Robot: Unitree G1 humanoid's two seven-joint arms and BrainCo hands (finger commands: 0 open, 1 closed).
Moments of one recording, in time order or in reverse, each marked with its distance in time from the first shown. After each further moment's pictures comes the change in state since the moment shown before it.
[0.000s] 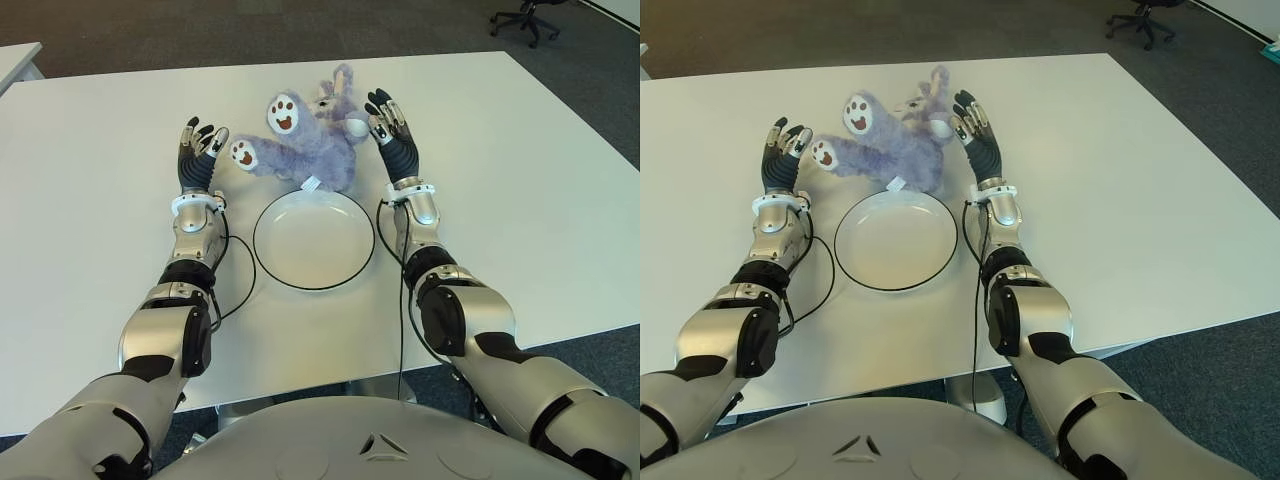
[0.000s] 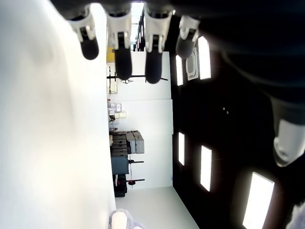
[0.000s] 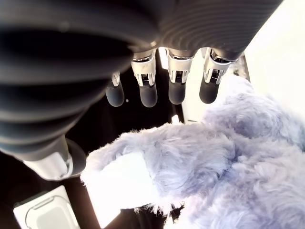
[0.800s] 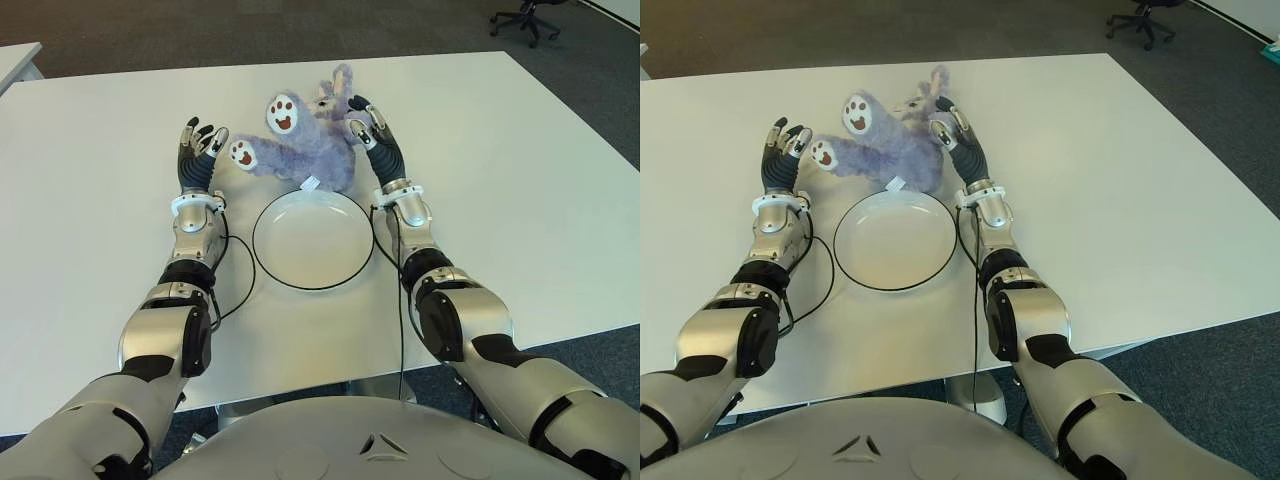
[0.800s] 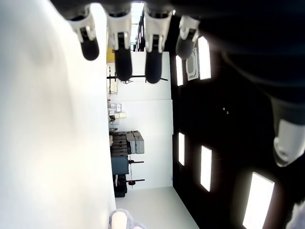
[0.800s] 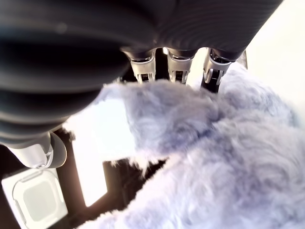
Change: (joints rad) left arm 0.000 0.000 0.000 0.000 -0.001 0.000 0.000; right arm 0.013 0.003 0.103 -0.007 -0.101 -0.013 -0.090
